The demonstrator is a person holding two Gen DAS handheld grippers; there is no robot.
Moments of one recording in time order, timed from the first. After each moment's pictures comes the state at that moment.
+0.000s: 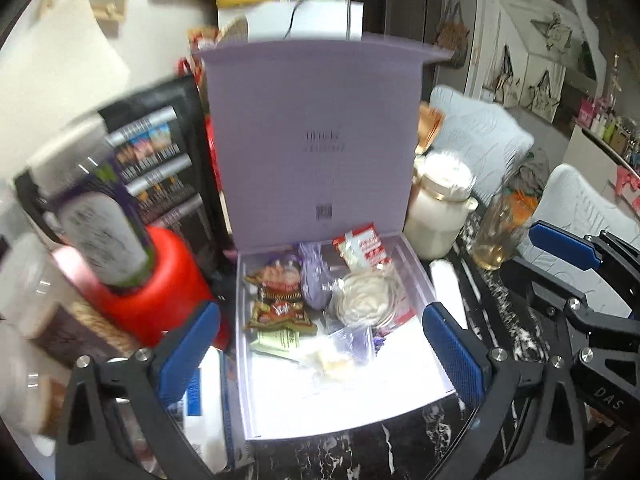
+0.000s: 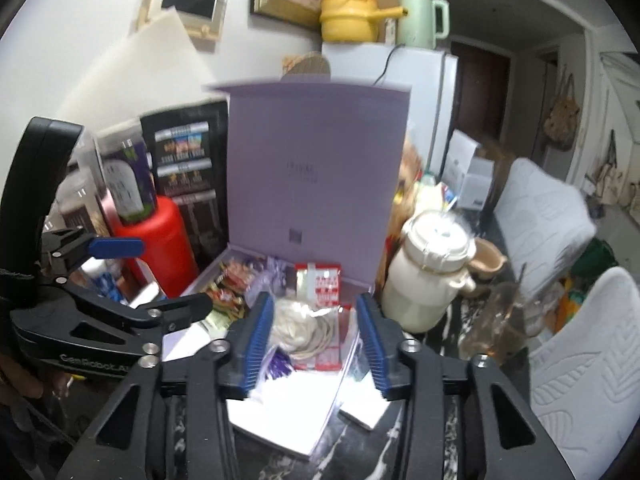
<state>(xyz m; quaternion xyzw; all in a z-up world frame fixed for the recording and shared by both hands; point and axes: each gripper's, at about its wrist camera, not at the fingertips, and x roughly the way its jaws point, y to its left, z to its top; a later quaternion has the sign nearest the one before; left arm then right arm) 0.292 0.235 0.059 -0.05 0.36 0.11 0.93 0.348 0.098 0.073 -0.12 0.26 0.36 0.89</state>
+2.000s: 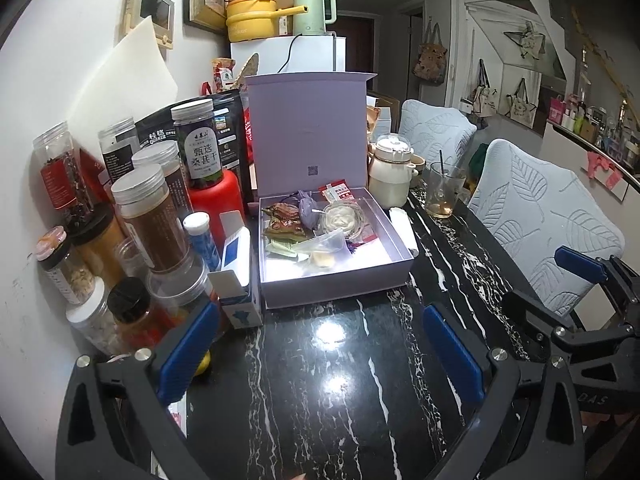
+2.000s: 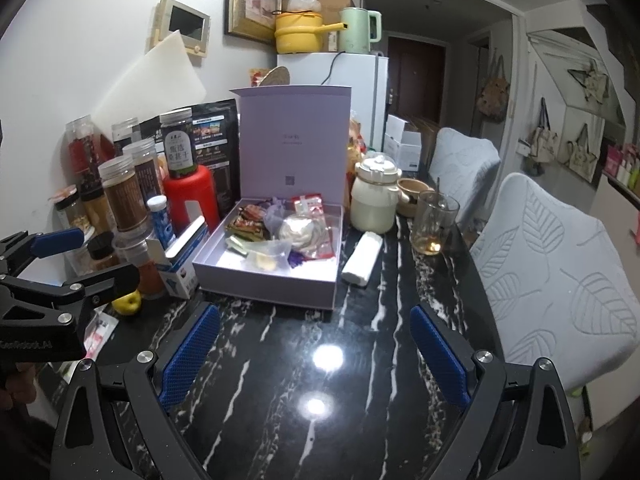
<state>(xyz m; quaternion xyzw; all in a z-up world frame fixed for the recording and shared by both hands) 0.099 0.172 0.060 -0.04 0.32 0.10 0.94 0.153 0.013 0.065 -0.09 0.28 0.26 0.92</state>
